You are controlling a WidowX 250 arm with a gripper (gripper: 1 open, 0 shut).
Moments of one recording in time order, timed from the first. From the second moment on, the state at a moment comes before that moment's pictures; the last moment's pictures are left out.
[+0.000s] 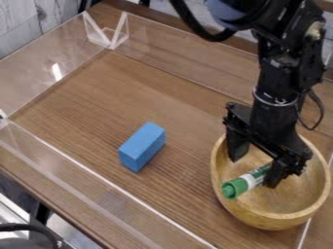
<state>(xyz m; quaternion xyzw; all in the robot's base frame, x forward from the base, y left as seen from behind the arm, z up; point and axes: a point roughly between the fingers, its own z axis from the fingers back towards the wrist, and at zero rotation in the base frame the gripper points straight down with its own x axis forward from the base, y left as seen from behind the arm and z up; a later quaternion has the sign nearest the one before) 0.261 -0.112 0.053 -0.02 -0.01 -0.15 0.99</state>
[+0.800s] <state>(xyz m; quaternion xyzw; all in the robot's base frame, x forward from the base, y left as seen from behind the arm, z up) 0.261 -0.111 0.050 -0.02 -0.03 -0.15 0.99</state>
